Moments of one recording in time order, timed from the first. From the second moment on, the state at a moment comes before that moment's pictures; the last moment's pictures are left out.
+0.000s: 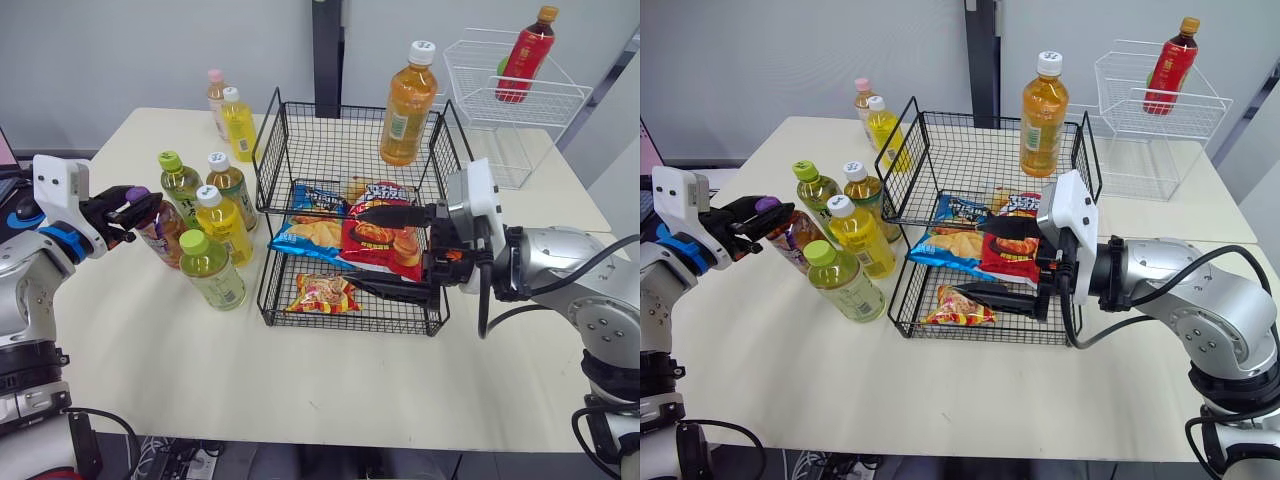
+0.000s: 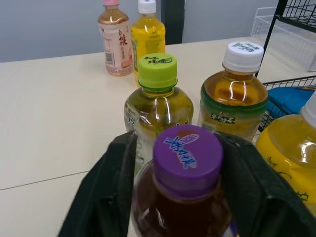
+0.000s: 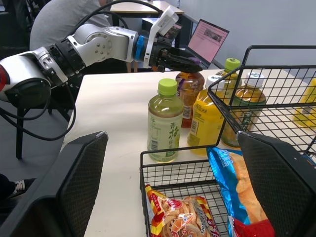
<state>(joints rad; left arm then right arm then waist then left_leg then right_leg) -0.48 0.83 0.44 0.25 -0.42 0.49 -0.76 -0.61 -0.68 0.02 -0.63 0.93 0.85 0.66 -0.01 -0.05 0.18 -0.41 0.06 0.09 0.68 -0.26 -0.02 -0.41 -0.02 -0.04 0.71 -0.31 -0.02</state>
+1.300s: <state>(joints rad) -1.81 0.58 -0.02 1.03 -0.28 0.46 -1.12 -0.43 -0.86 -0.30 -0.70 1.09 0.86 0.50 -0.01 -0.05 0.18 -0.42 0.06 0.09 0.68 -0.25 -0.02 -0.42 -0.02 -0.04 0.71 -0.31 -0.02</state>
